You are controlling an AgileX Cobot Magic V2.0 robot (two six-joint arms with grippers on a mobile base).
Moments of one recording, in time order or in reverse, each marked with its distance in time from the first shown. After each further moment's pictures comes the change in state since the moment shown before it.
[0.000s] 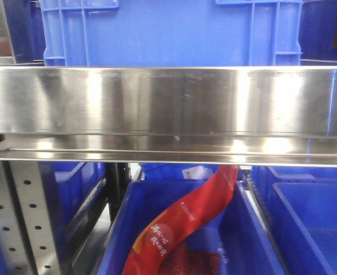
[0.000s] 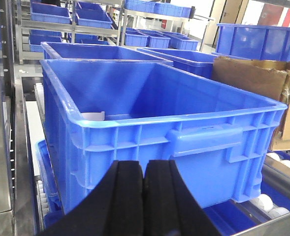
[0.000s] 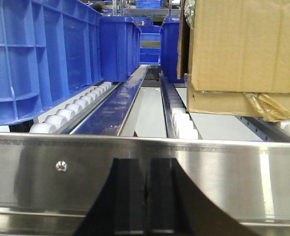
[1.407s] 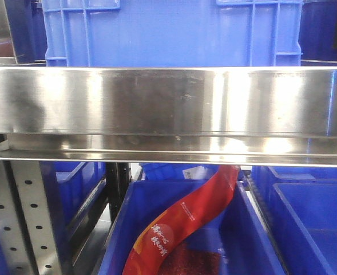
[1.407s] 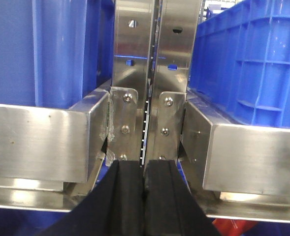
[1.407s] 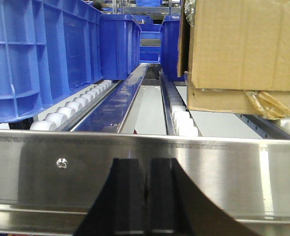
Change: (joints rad) left arm 0.422 -0.693 0.727 0.150 -0.103 -0.073; right arm -0.002 0.000 0.002 0.000 0.008 0.000
